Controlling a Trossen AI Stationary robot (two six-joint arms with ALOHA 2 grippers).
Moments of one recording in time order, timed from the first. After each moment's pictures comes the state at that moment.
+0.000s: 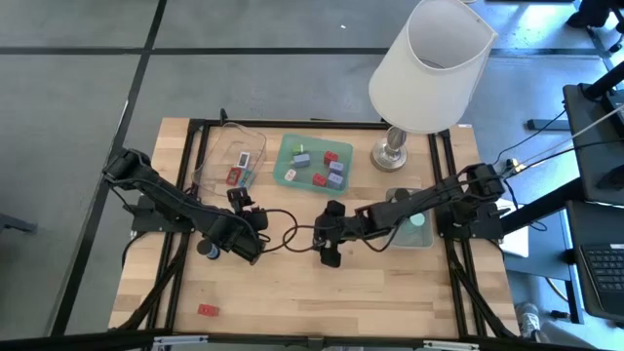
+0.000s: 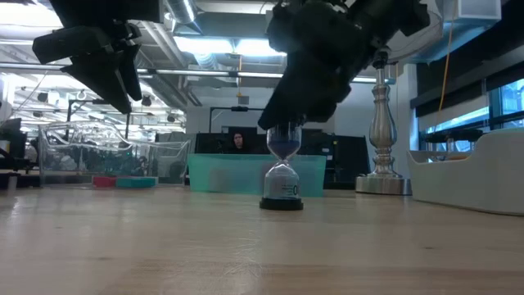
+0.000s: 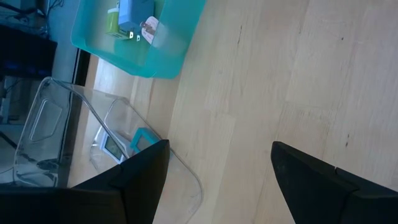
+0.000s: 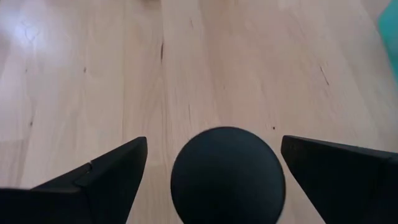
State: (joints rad) left arm -0.46 1.50 1.06 -1.12 -0.68 -0.65; right arm 0.27 1.82 1.12 -0.15 0.18 0.33
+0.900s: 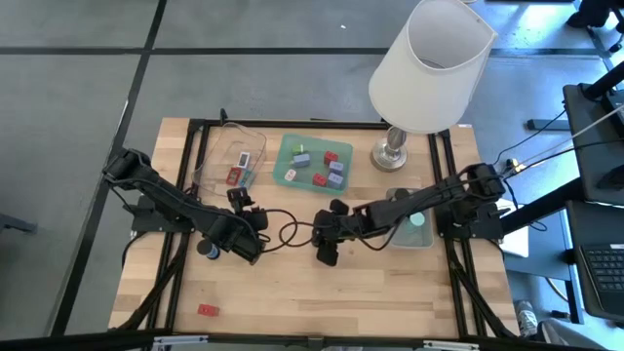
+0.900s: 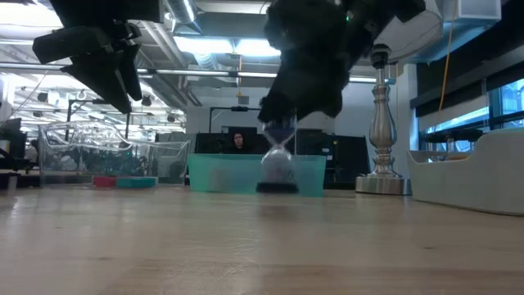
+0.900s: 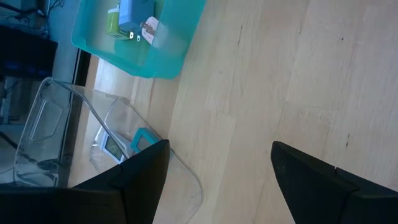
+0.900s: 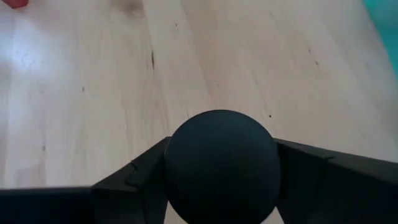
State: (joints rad) left arm -0.46 1.50 1.06 -1.12 -0.68 -0.65; right arm 0.27 1.82 1.18 -0.25 0.19 0.50
